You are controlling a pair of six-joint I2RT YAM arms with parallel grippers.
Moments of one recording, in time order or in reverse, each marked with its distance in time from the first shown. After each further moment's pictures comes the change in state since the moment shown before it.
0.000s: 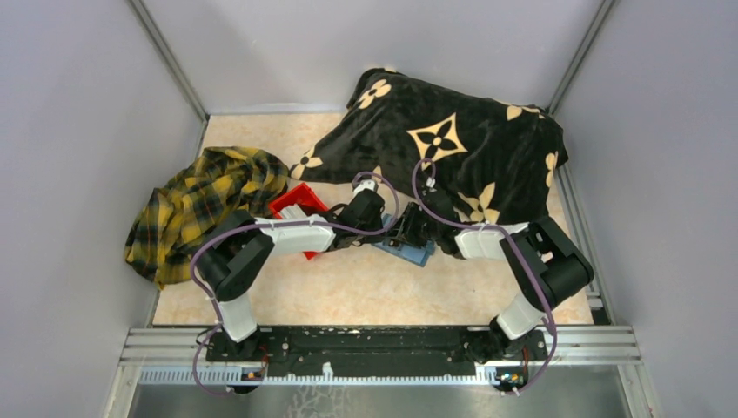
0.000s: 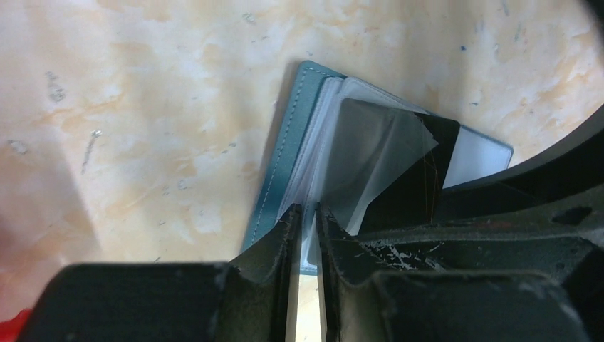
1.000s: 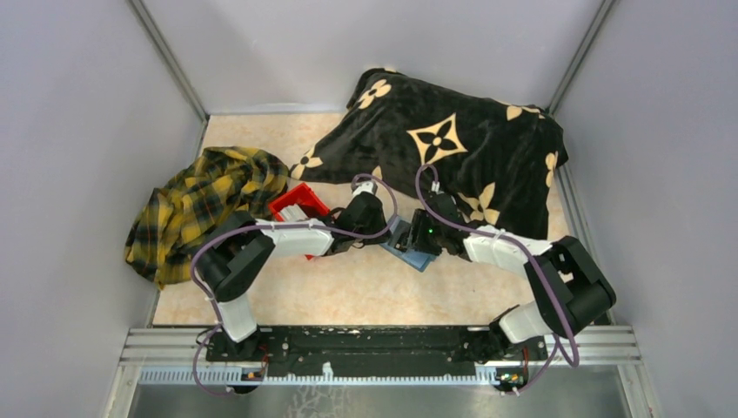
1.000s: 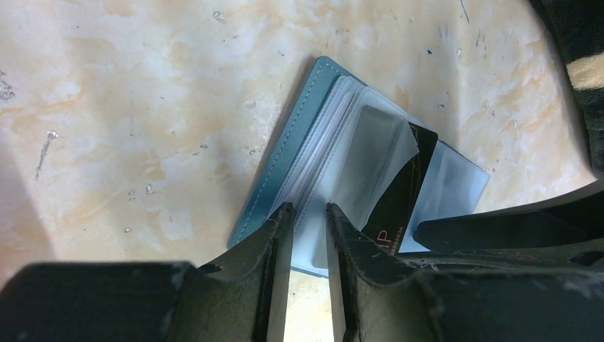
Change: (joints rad) left arm -0.002 -0.009 -0.051 0.122 0.036 -0.045; right arm 0.021 -0.179 0.024 -0.379 0.196 -0.147
